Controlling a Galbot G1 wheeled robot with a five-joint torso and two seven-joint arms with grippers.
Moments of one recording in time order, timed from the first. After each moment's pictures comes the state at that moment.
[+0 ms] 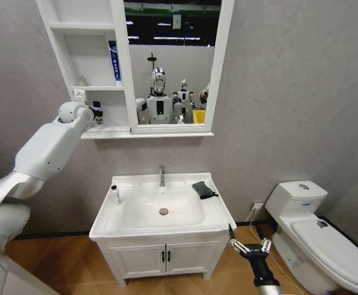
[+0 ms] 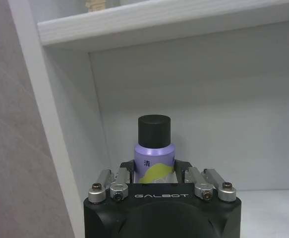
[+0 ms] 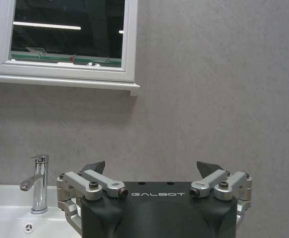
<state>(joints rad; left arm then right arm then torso) -0.27 -0.89 0.27 -1.07 -1.01 0.65 -0.39 -1.89 1.33 0.63 2.13 0.19 0.42 0.07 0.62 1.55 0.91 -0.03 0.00</state>
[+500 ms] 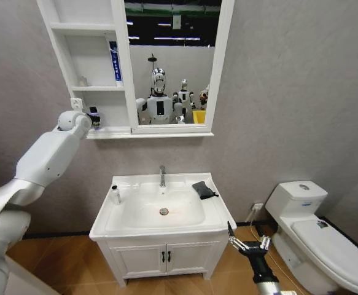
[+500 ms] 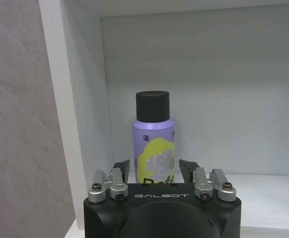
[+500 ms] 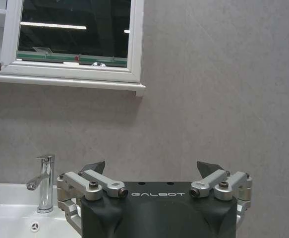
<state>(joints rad) -0.19 -0.86 0.21 -1.11 -1.08 0.62 -0.39 -1.89 1.32 0.62 2.14 0.18 0.41 0.06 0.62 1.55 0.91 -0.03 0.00</state>
